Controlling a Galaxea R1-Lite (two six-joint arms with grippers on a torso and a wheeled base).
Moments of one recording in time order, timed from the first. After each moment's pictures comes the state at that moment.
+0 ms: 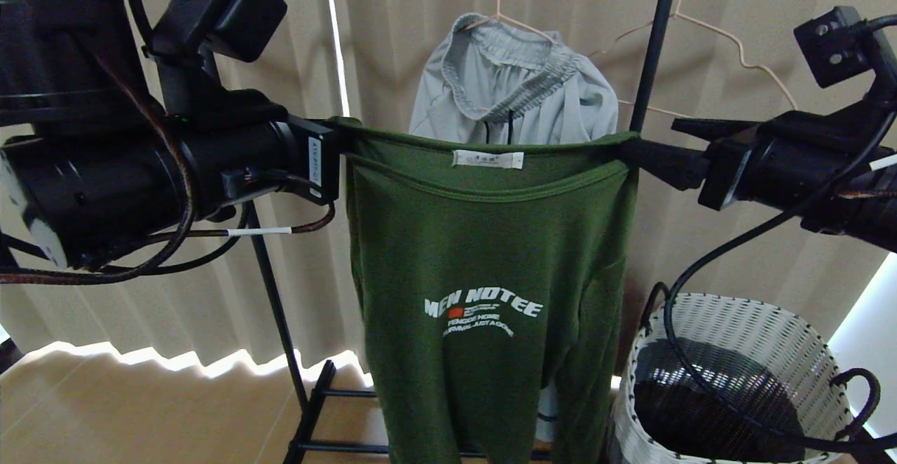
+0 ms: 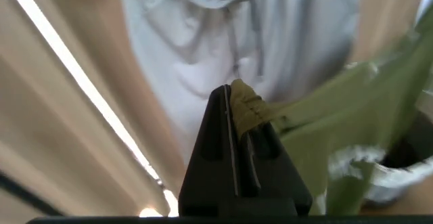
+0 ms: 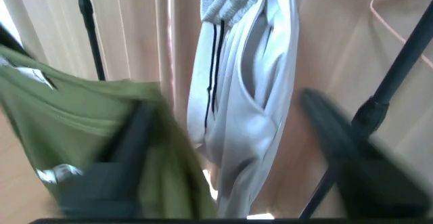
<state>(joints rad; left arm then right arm) -0.56 1.49 -1.10 -0.29 0.12 0.17 0.37 1.44 -0.92 -0.49 0.16 0.03</state>
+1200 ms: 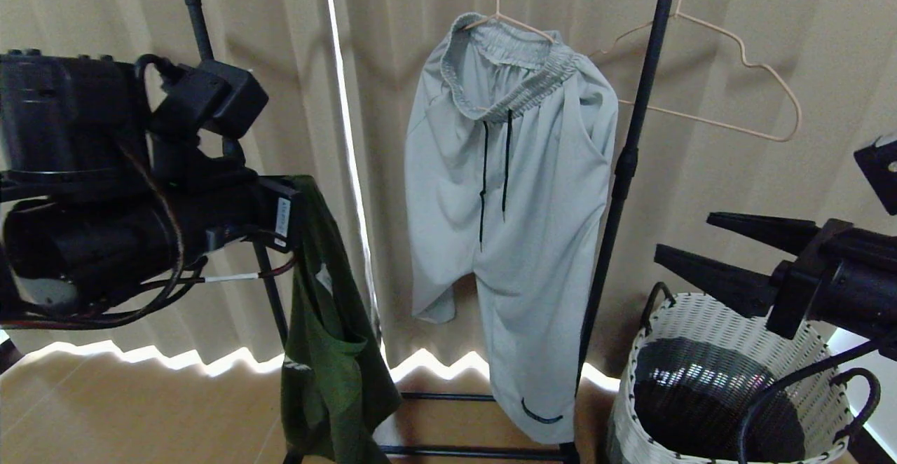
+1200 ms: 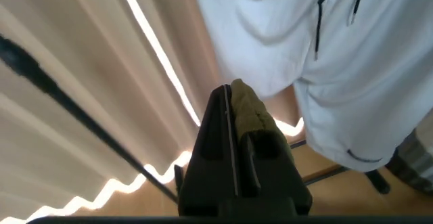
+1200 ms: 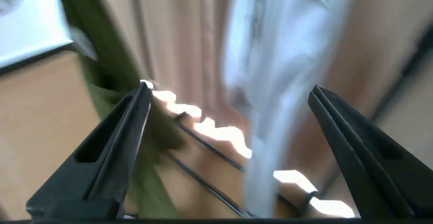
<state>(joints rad) -0.45 1.45 -0.93 -0.29 0.20 0.21 0.32 1.24 -0.57 -0.49 0.22 0.00</state>
